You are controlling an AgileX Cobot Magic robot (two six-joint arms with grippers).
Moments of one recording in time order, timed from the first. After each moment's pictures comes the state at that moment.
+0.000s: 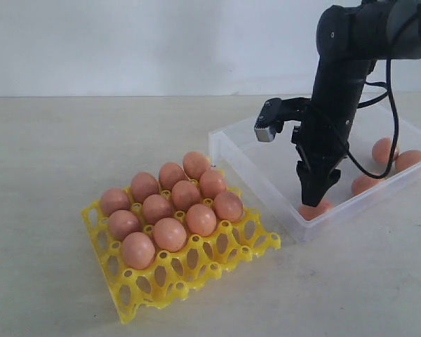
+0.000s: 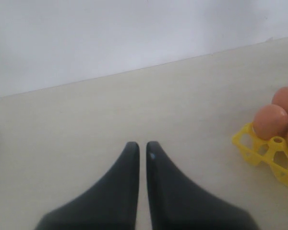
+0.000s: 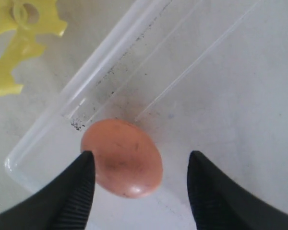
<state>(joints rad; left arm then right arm) -0.01 0.00 0.00 0.08 0.29 0.10 0.18 2.09 -1.58 0.10 1.22 -0.99</state>
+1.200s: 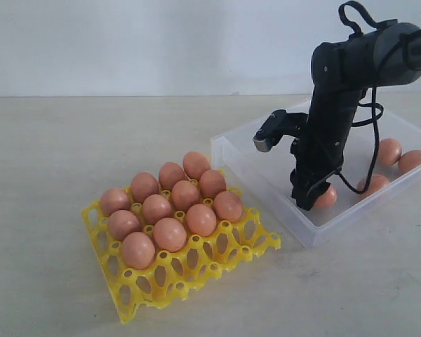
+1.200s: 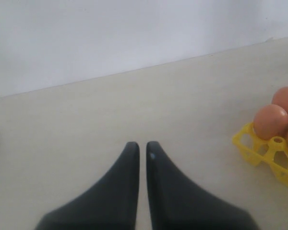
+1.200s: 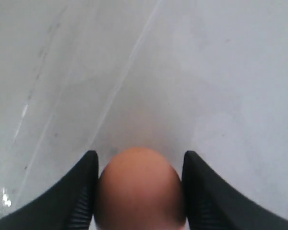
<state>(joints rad) -0.01 0.00 0.00 0.08 0.29 0.10 0.18 2.14 -1.51 0.04 0.98 -0.74</state>
